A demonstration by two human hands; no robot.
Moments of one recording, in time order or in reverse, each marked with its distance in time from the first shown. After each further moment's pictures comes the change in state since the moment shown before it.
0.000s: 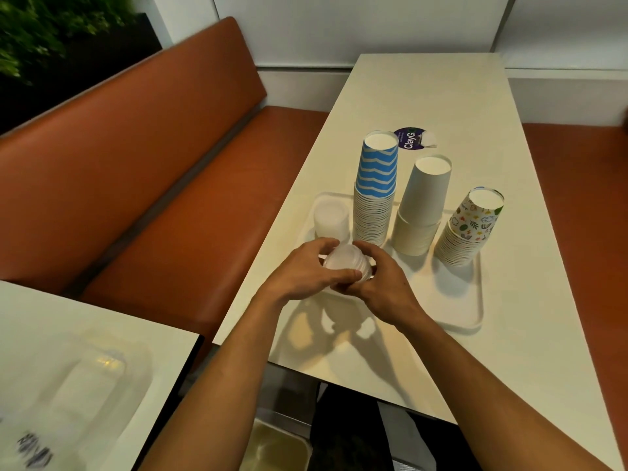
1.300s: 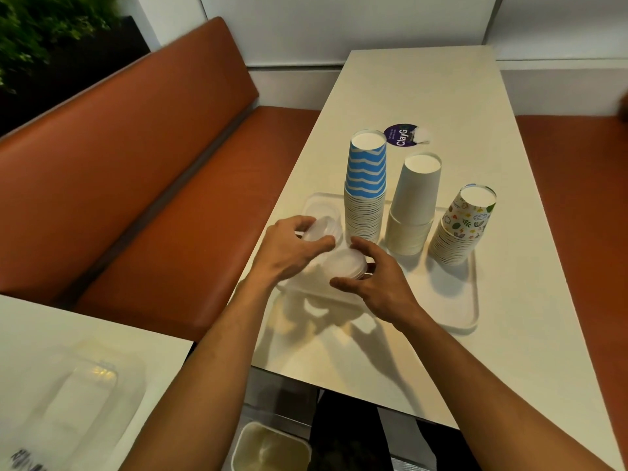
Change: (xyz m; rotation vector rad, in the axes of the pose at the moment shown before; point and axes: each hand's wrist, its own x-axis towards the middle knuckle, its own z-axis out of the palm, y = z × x) left_hand 0.024 0.011 -0.020 0.093 0.311 0.068; right_hand 0.006 0.002 -0.008 0.057 0.019 0.010
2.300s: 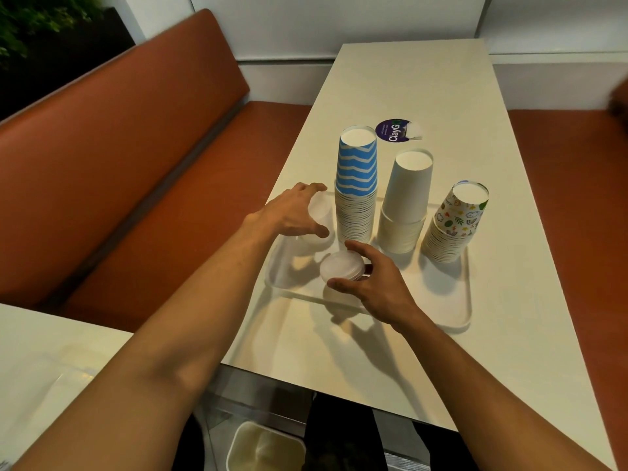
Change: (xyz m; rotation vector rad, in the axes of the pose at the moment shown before) left_hand 0.102 0.008 0.009 0.558 -0.324 0.163; right_hand 0.006 0.010 -0.007 -0.023 -0.020 0.062
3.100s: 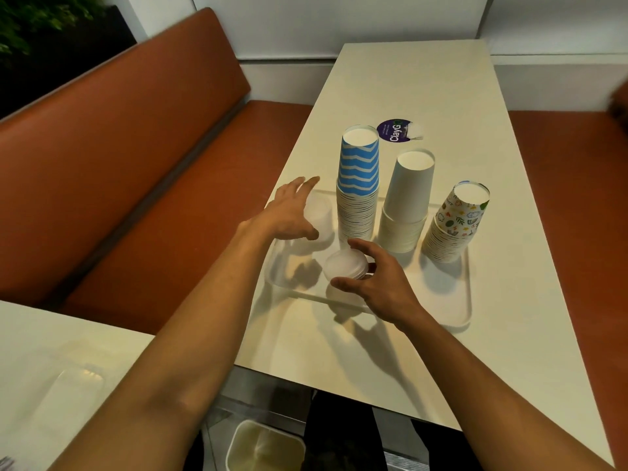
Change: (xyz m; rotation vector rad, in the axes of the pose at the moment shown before) left_hand -0.017 -0.002 -0.001 -0.091 0.013 -0.071; right_hand -0.002 0.001 -0.002 0.001 0.021 -0.036
